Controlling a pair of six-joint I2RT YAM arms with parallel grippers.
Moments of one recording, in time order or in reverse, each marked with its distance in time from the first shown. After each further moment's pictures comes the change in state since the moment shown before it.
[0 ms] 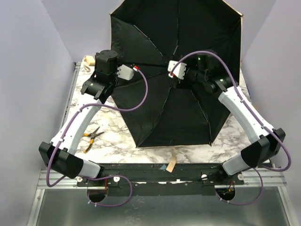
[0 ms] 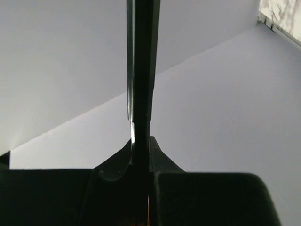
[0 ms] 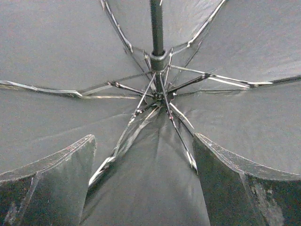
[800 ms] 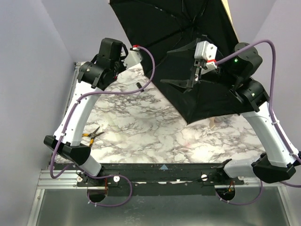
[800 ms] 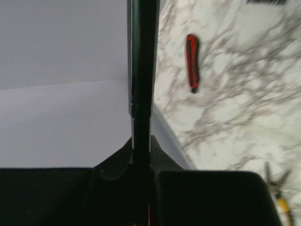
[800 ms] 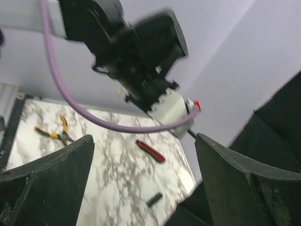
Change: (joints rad) left arm -0.039 0.172 0.467 -0.611 0.163 -0.833; right arm 0.192 -0.214 0.248 0.210 -0.505 0.683
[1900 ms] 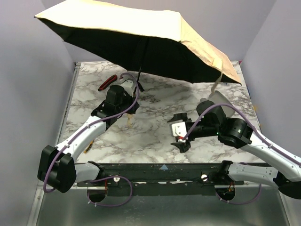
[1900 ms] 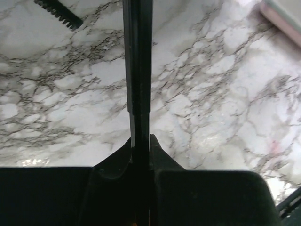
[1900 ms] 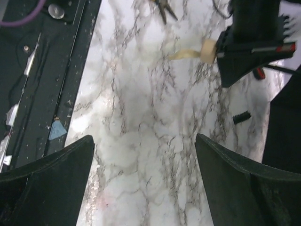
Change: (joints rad) left arm -0.016 -0.332 -1.109 0.861 0.534 -1.079; right arm 0.355 -0.334 -0.653 -0.350 0.278 -0.371
